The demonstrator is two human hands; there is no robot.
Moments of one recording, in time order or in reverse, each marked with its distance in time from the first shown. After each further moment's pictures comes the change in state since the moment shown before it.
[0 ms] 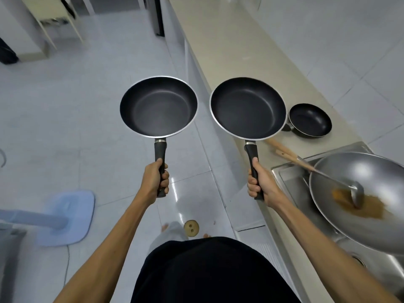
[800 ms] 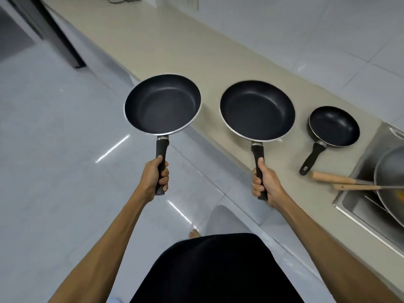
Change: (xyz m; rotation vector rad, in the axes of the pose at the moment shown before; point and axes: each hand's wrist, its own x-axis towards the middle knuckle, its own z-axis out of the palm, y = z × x) left_hand 0.388 0.300 0.024 0.367 -0.428 -0.077; right_hand 0.248 -0.140 0.172 0.378 0.388 -0.019
